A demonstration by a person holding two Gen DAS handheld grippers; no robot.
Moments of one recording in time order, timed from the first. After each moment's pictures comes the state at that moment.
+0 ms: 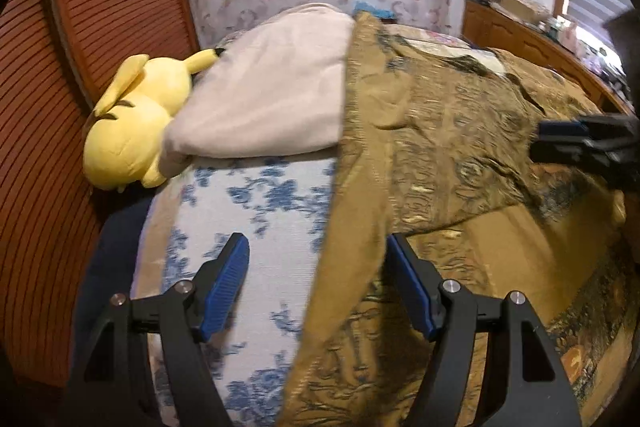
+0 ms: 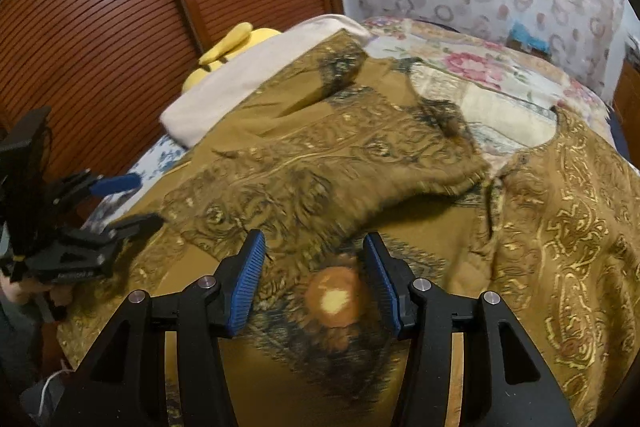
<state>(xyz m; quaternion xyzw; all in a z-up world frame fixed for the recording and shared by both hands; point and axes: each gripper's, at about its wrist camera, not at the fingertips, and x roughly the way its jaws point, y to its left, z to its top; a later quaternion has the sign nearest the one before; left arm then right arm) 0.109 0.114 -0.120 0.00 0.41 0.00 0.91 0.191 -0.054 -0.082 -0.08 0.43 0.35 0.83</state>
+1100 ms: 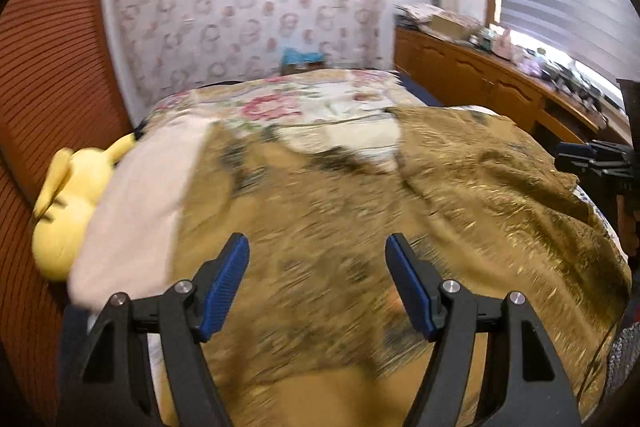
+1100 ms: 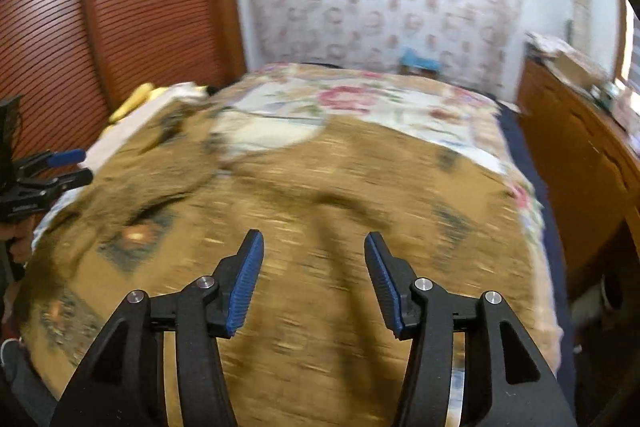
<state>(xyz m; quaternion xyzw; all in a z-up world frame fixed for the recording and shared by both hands) 0.164 -0.010 -0.054 0.04 0.34 -0.13 0.93 0.185 -0.279 -0.034 -0.05 0.36 0.19 0.91</state>
